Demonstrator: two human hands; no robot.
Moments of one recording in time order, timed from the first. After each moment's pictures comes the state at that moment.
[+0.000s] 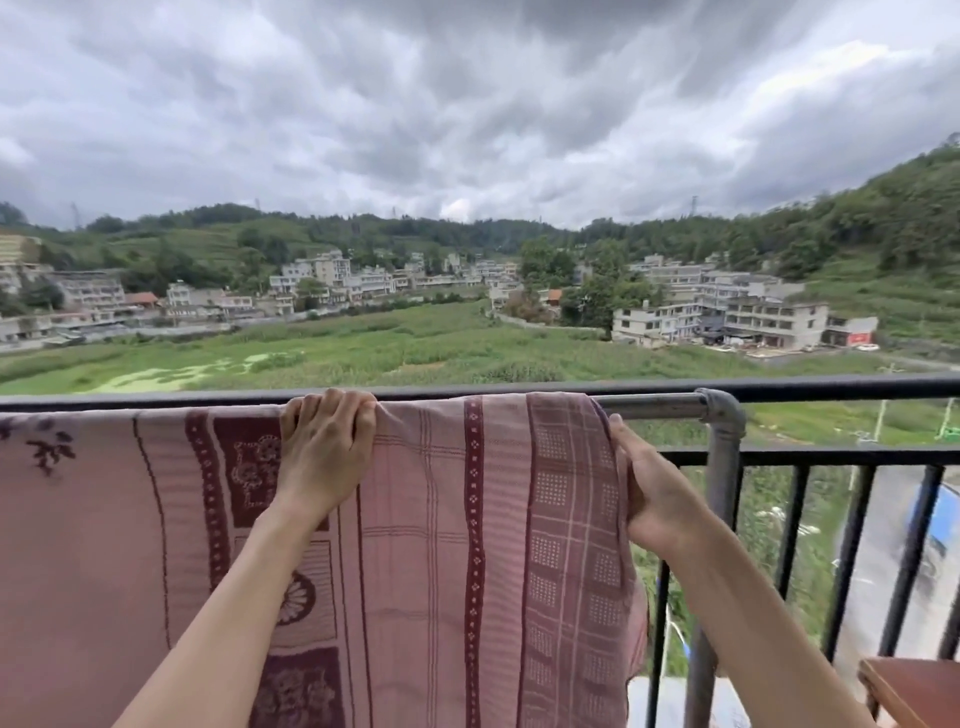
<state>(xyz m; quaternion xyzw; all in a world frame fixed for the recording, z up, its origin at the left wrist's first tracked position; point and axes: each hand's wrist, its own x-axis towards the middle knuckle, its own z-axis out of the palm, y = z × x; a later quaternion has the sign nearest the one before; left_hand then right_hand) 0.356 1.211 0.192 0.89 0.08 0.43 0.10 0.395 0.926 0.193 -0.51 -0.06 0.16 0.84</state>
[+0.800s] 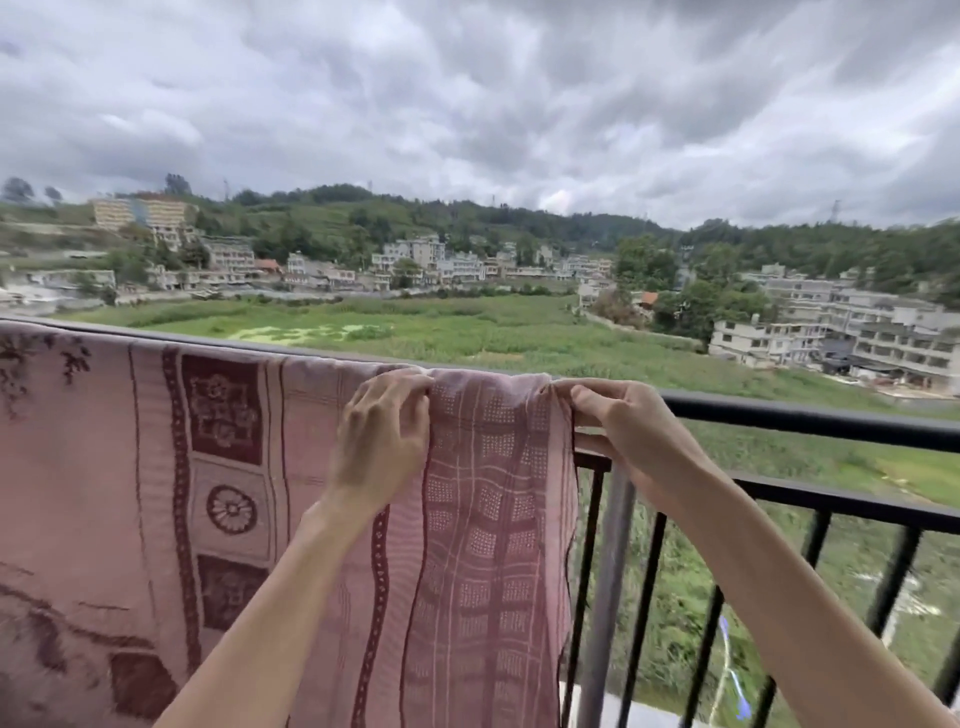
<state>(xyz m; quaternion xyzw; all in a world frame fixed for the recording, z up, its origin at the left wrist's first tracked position) 0.337 1.084 0.194 0.85 0.09 0.48 0.20 0.412 0.879 0.243 -0.73 -0.30 0.06 0.62</state>
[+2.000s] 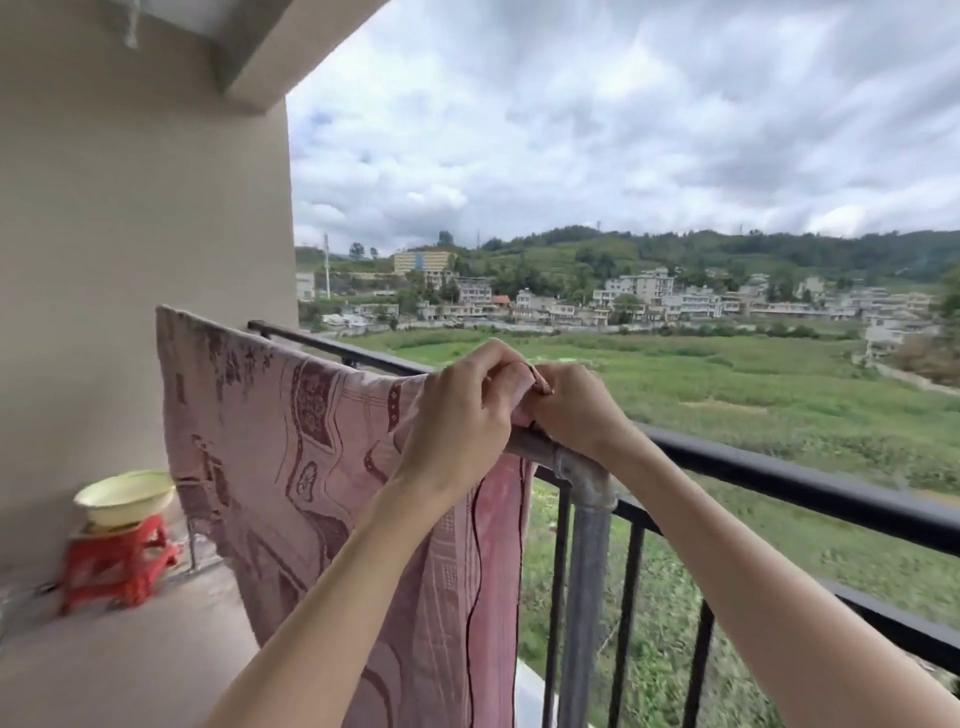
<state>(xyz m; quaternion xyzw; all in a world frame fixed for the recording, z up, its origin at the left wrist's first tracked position) 0.316 1.043 0.284 0.81 0.18 0.53 0.16 0.453 1.028 0.290 -0.70 -0.59 -0.04 0.40</state>
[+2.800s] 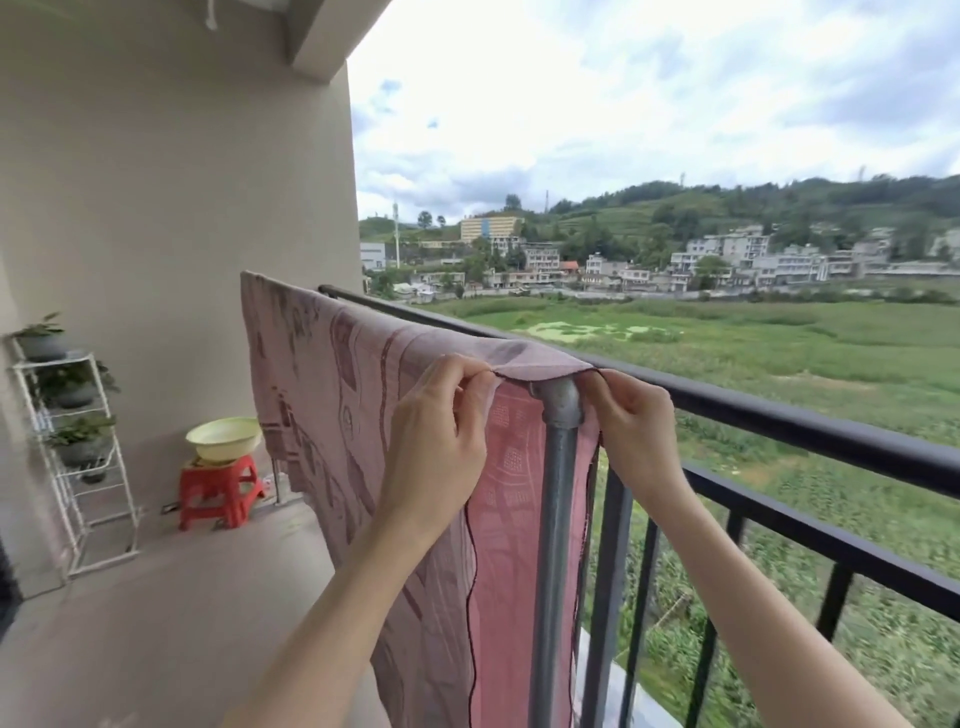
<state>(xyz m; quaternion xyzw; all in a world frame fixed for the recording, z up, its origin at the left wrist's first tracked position) 0.214 1.057 0.240 0.76 0.25 0.60 0.09 0.389 1.044 0.229 -0.51 -0.56 0.00 0.65</state>
